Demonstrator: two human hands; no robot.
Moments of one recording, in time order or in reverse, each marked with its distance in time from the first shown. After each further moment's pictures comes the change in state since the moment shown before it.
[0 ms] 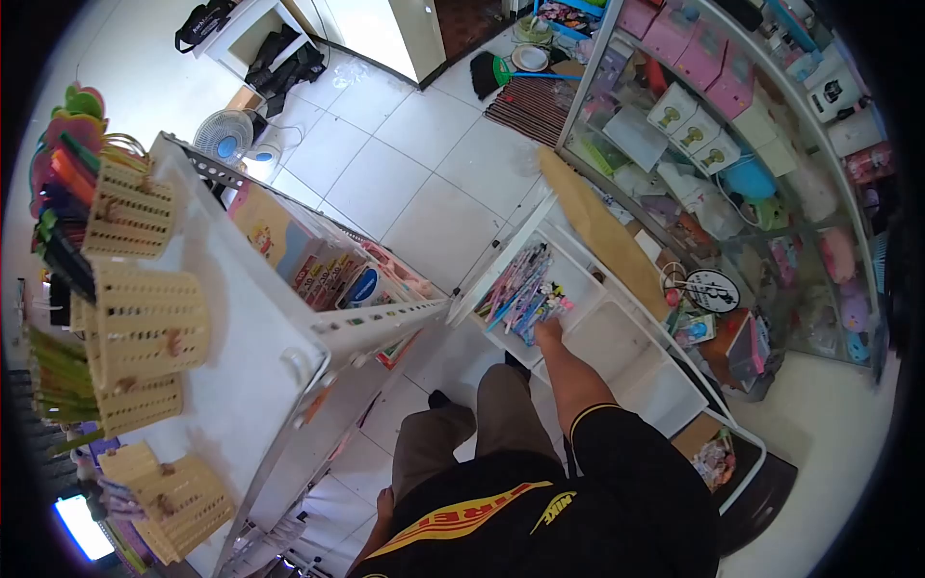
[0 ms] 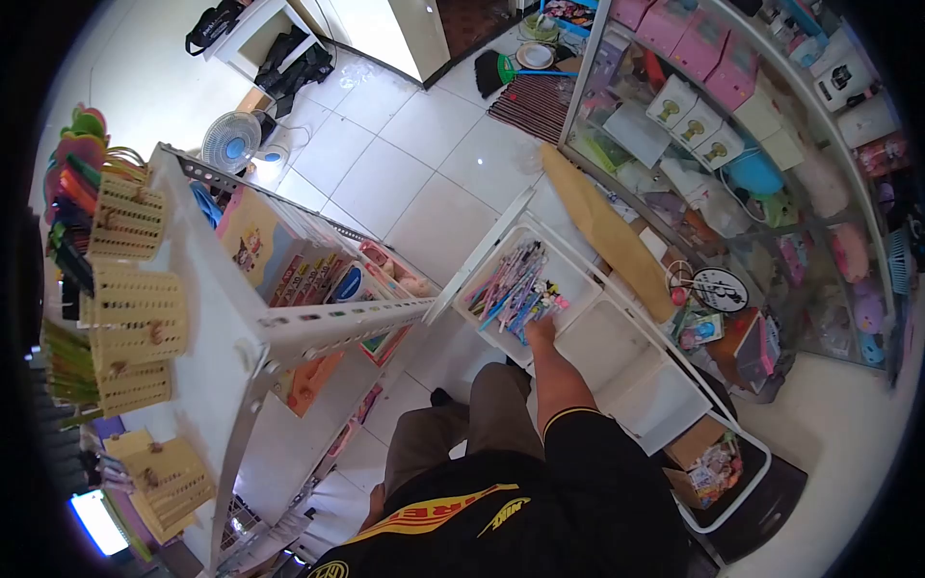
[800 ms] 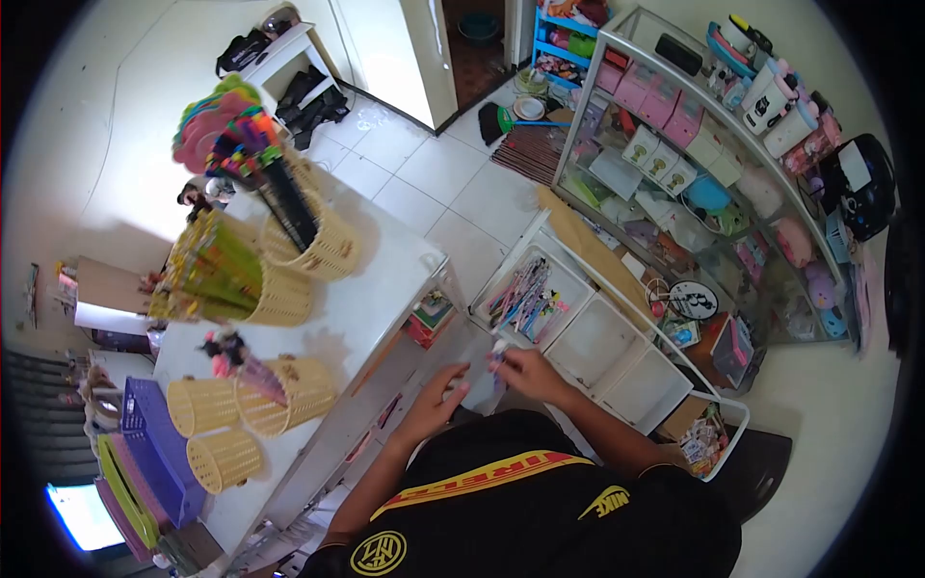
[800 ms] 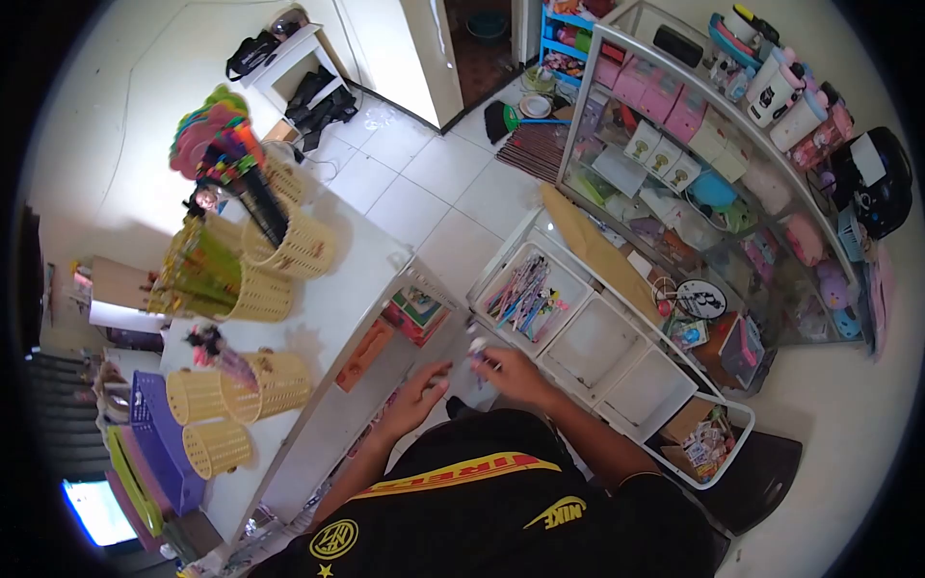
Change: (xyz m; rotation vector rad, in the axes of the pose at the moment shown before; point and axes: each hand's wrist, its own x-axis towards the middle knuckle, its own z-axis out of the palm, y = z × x) left_hand 0.022 0.369 -0.259 -0.550 -0.053 0.688; right_hand -0.371 -0.149 -0.222 0.232 -0.634 -0.957
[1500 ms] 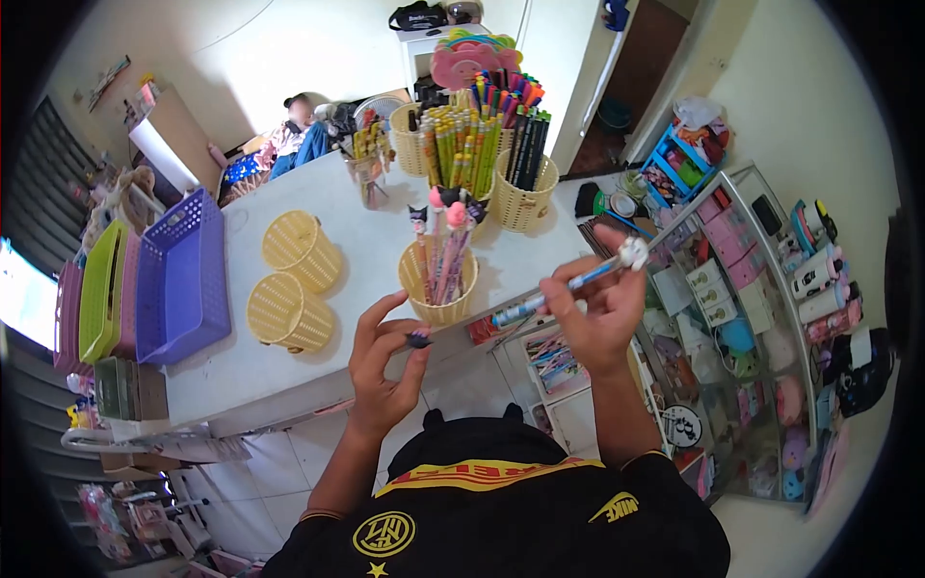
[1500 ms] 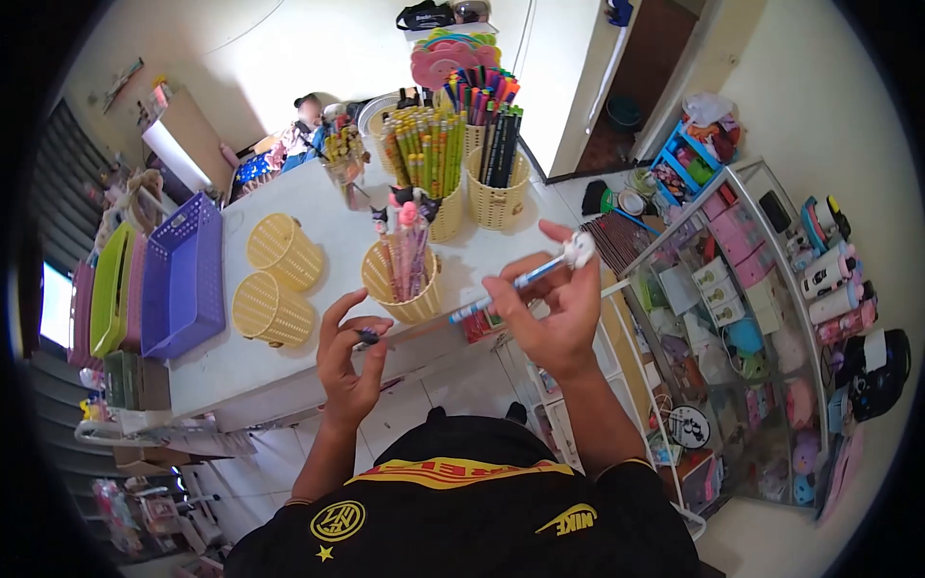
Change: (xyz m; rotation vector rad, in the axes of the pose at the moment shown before) left_hand -0.128 0.117 -0.102 0.246 0.994 0.620; right_hand 0.035 -0.269 0.062 0.255 0.076 -0.783
